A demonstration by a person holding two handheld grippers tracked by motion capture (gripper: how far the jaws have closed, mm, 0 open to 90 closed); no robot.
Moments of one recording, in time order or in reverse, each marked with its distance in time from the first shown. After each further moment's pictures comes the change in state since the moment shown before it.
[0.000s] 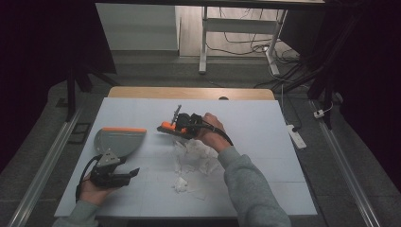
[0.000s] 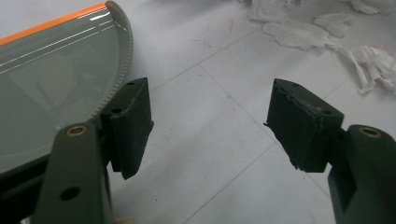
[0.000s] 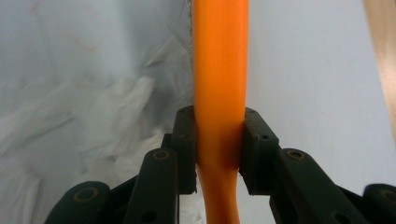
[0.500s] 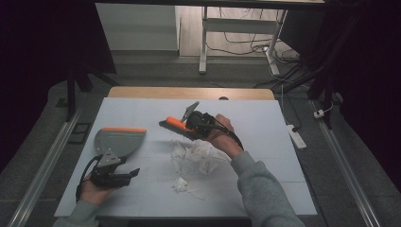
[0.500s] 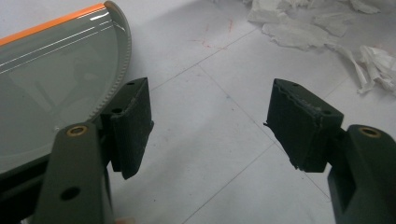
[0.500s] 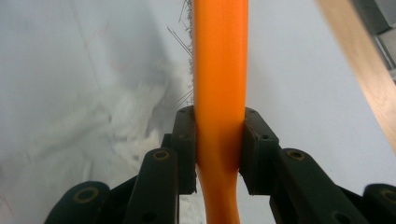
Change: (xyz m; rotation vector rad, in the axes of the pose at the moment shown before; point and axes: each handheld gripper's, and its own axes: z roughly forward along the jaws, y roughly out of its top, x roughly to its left) left arm -0.001 0.001 0.000 0.001 0.003 0.002; right arm -0.003 -0.029 -0.049 -0.204 0.002 0.194
